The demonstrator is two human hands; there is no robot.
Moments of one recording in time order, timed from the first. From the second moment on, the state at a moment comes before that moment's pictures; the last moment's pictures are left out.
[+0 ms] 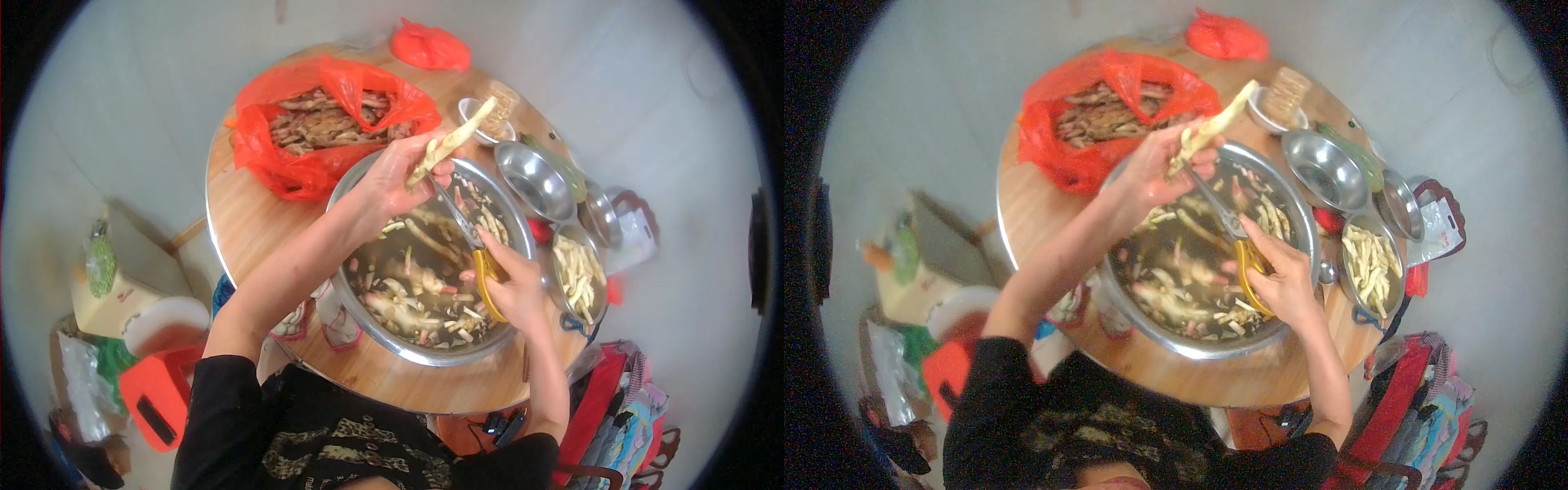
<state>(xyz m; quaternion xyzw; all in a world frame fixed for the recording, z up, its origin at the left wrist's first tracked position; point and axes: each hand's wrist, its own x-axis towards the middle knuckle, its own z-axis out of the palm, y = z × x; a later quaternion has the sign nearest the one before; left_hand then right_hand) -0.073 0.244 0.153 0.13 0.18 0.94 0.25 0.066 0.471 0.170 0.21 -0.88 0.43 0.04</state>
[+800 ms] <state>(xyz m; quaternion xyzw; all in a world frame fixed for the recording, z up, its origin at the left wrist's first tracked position) -0.052 0.250 0.169 0.23 0.45 0.85 0.13 0.080 0.488 0.148 0.13 -0.80 0.58 -0.05</state>
